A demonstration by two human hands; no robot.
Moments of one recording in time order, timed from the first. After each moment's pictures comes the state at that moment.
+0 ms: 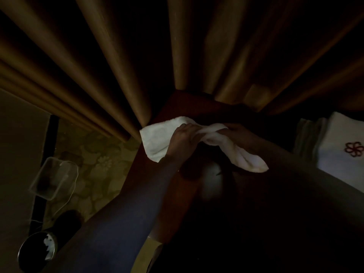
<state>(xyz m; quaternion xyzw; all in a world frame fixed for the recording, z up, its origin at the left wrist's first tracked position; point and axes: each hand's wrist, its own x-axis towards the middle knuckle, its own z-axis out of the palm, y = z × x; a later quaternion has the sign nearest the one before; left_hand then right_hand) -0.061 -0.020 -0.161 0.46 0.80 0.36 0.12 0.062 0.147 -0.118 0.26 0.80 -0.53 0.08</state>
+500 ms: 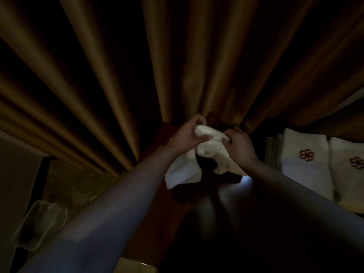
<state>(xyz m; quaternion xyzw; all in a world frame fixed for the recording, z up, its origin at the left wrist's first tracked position) -0.055 0.035 -0.028 0.49 0.67 0.46 0.31 0.110 0.151 -0.051 0.37 0.89 -0.24 -0.12</state>
